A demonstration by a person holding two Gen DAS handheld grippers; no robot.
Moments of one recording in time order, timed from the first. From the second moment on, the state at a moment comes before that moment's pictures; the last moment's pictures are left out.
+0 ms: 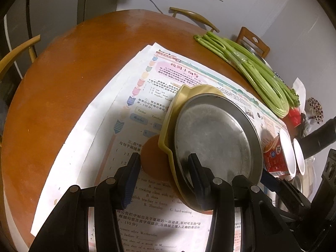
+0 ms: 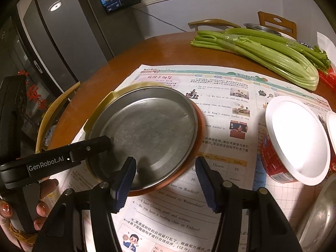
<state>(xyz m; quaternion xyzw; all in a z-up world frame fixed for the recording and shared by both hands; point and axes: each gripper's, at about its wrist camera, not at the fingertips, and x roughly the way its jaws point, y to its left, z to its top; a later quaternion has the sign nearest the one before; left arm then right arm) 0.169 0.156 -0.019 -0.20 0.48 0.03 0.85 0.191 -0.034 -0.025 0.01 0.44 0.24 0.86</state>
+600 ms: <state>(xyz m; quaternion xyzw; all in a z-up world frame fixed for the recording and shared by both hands) 0.159 0.159 0.003 -0.21 0.46 0.08 0.86 0.195 -0.048 0.000 -0.01 0.43 0.24 0.87</state>
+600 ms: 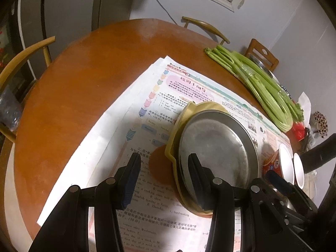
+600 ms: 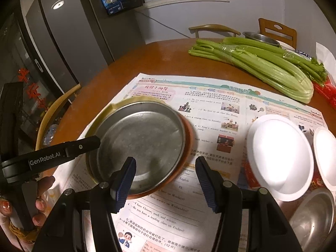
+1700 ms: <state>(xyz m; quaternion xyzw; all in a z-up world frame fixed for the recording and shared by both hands) 0.105 0.065 0.093 -0.15 0.35 0.07 0.92 0.144 -0.142 0.097 -0.01 0.28 0.23 0.93</state>
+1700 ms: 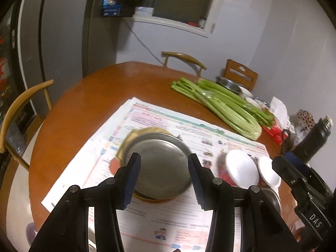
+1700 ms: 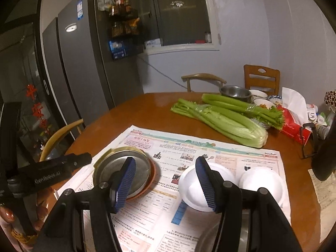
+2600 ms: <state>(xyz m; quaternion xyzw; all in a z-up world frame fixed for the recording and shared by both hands) 0.076 -0.080 0.090 -0.06 0.38 -0.05 0.92 0.081 -0.261 0.097 0.04 0.26 0.17 0.95</state>
